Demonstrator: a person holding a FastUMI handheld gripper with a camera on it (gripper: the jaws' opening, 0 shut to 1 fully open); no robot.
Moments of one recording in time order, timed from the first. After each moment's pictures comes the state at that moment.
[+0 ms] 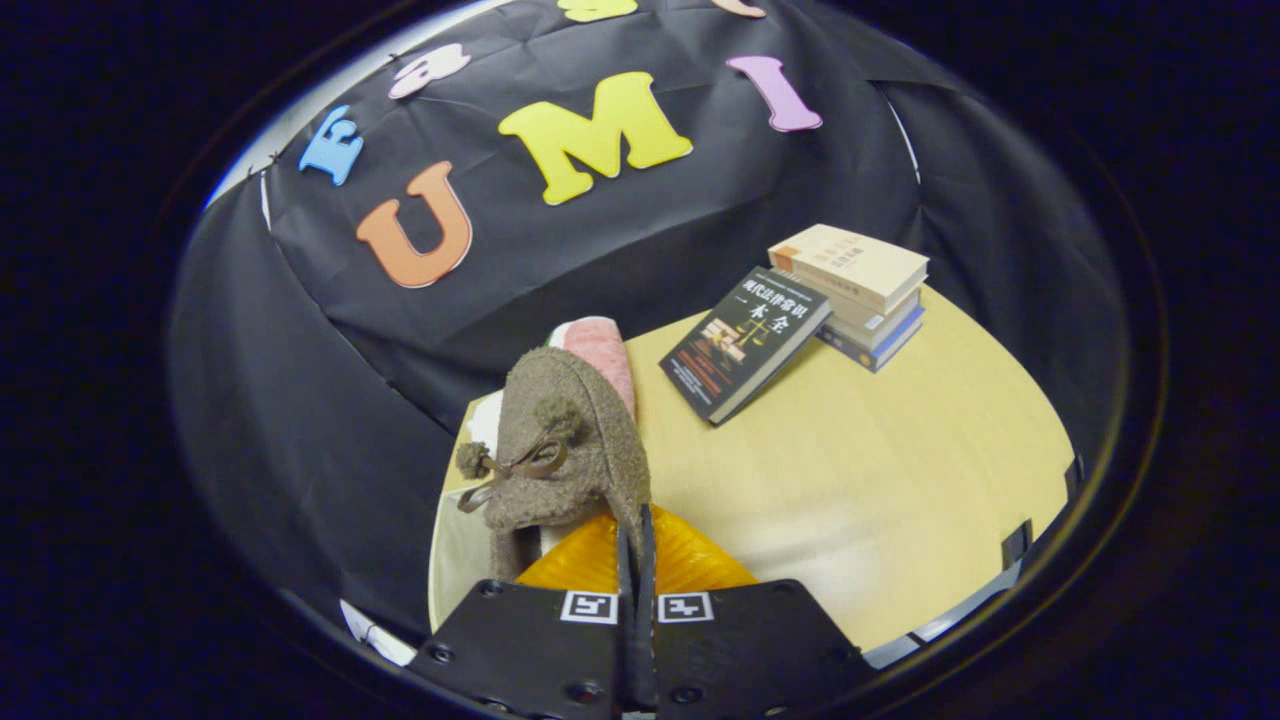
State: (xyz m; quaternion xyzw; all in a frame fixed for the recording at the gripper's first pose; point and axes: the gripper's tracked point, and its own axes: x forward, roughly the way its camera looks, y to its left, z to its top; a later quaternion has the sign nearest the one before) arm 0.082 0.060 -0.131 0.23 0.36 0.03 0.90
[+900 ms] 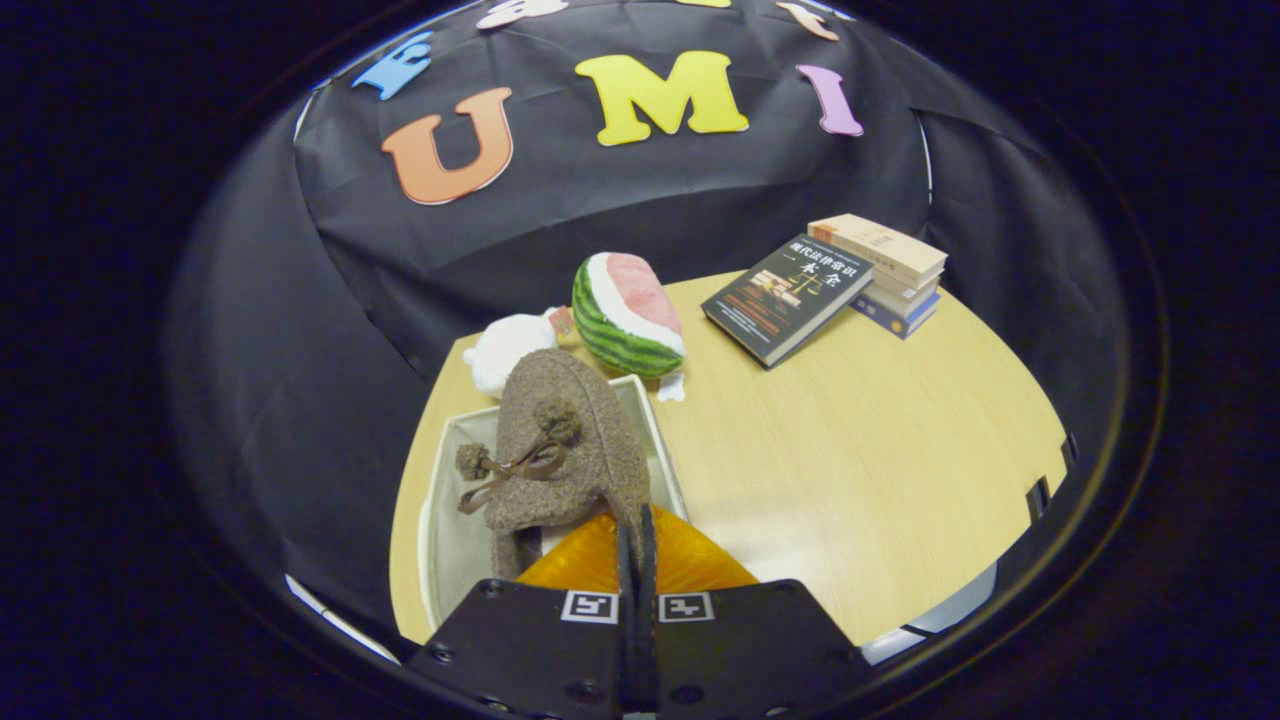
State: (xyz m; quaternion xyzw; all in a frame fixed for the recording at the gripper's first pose) arm 0.060 0.186 -0.201 0.13 0.39 -0.03 0.91
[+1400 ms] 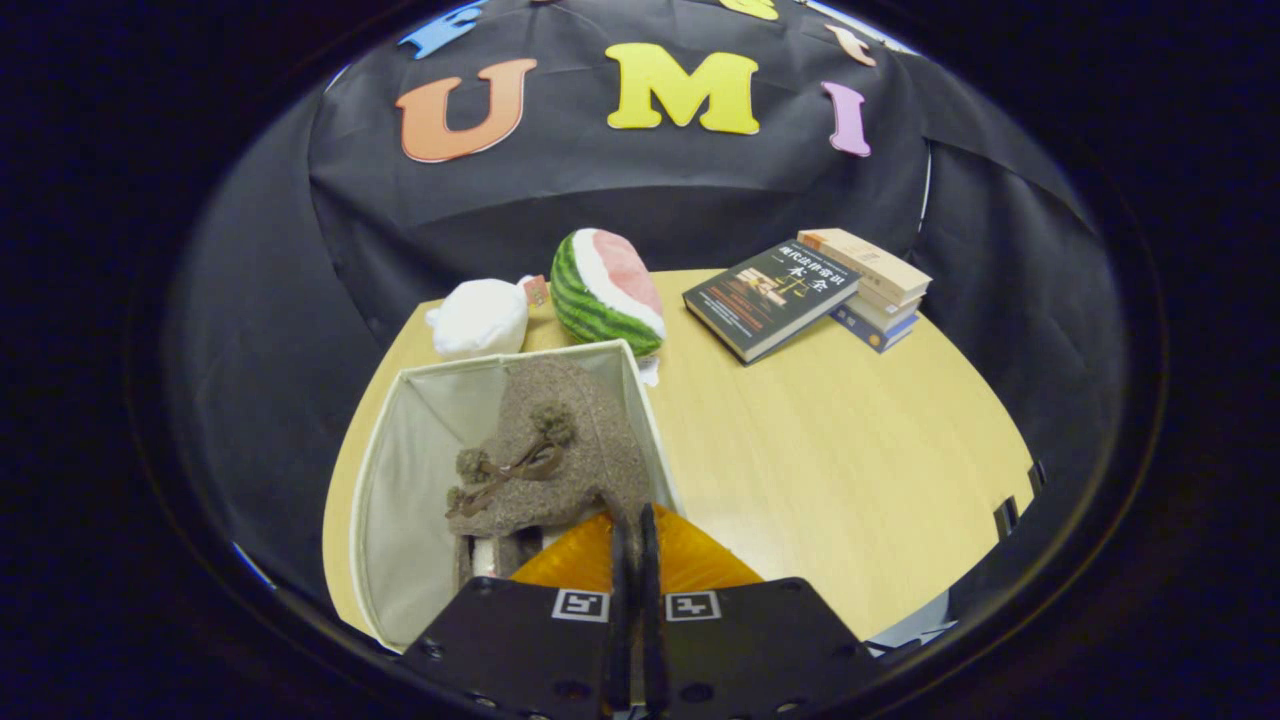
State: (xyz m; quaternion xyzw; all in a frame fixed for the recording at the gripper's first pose) arm 0.064 0.192 -0.234 0.06 0.39 -0.06 0.92
